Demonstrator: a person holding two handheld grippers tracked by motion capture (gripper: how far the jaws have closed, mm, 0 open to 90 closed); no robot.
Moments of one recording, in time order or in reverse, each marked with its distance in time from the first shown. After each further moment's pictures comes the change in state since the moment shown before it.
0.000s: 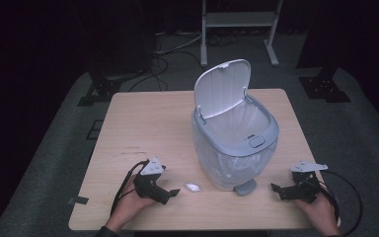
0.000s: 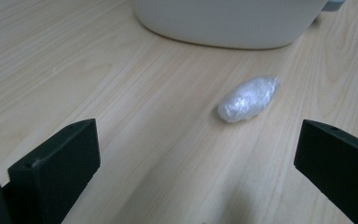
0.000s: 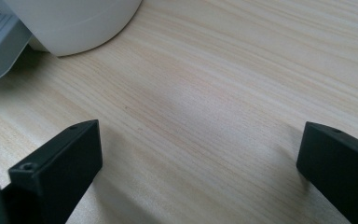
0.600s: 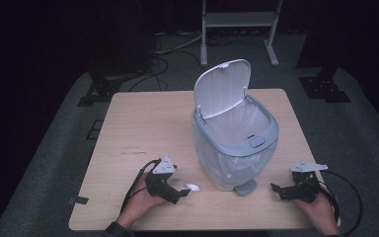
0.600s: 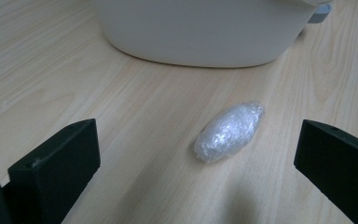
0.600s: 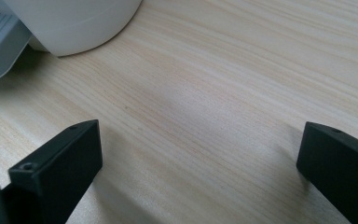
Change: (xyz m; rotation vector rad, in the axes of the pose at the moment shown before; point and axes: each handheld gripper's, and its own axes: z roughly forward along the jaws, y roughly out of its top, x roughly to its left) left arm -0.010 0.013 0.026 -0.003 -0.050 0.026; right arm 0.000 0.000 0.000 0.000 0.000 0.000
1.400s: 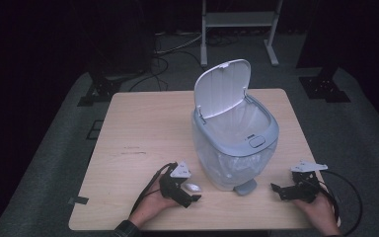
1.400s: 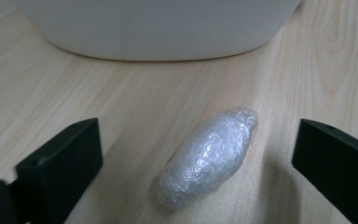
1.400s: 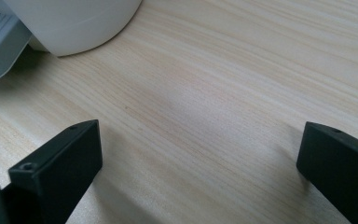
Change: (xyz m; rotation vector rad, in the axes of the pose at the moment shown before) left arm -0.012 0.005 0.038 0.076 -0.049 0.084; right arm 0.000 0.000 0.000 0.000 0.000 -0.001
